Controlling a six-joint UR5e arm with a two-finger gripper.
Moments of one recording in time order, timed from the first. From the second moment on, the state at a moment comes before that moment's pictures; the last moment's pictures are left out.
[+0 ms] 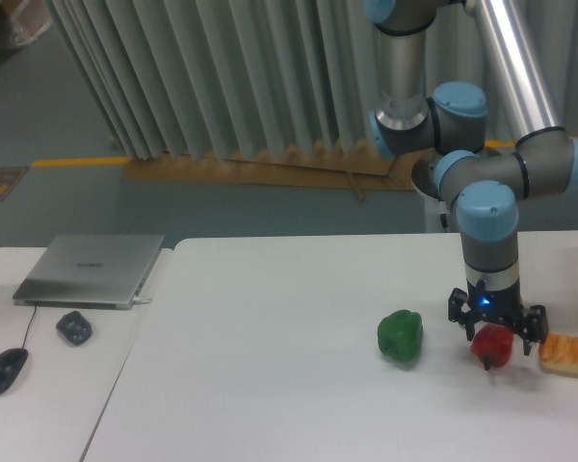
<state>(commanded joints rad) 2.39 -1.94 -1.74 -0.96 1.67 0.63</state>
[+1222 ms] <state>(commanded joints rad) 2.50 -1.79 -1.72 -1.09 1.64 0.89</state>
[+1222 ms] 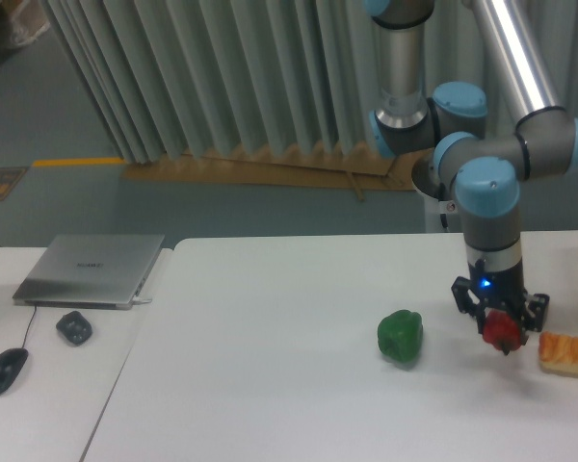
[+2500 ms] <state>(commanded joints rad) 3.09 -1.85 -1.67 -1.15 1.64 2.21</state>
